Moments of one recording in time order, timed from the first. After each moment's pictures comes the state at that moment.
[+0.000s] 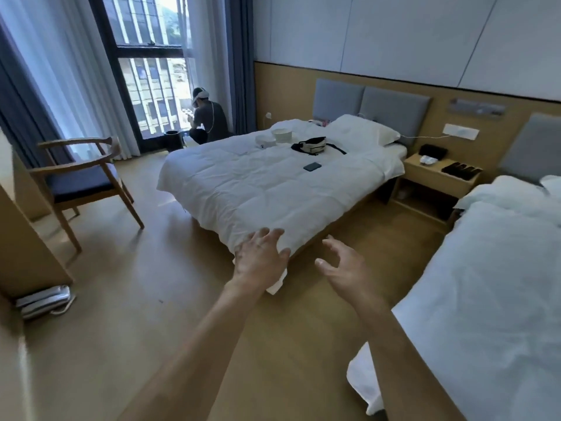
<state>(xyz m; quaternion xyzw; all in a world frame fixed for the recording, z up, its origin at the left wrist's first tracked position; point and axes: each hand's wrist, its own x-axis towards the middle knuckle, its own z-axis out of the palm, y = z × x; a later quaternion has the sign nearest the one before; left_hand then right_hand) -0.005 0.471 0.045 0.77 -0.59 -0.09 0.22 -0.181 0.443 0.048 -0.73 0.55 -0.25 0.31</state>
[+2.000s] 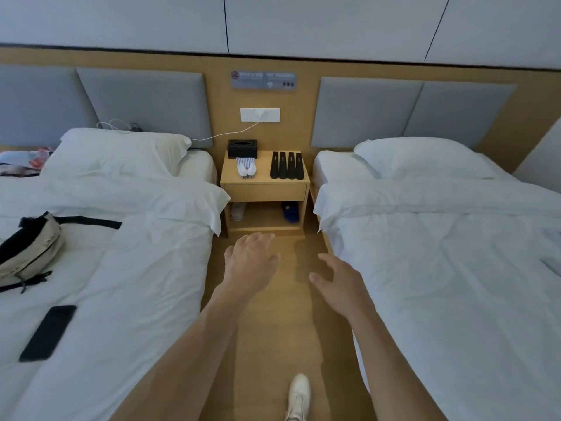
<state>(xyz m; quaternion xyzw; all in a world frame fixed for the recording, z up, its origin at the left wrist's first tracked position) -0.328 -0.659 -0.028 0.45 -0.87 -0.20 0.11 -0.464 -0.514 -0.023 -0.39 0.84 -0.29 0.23</state>
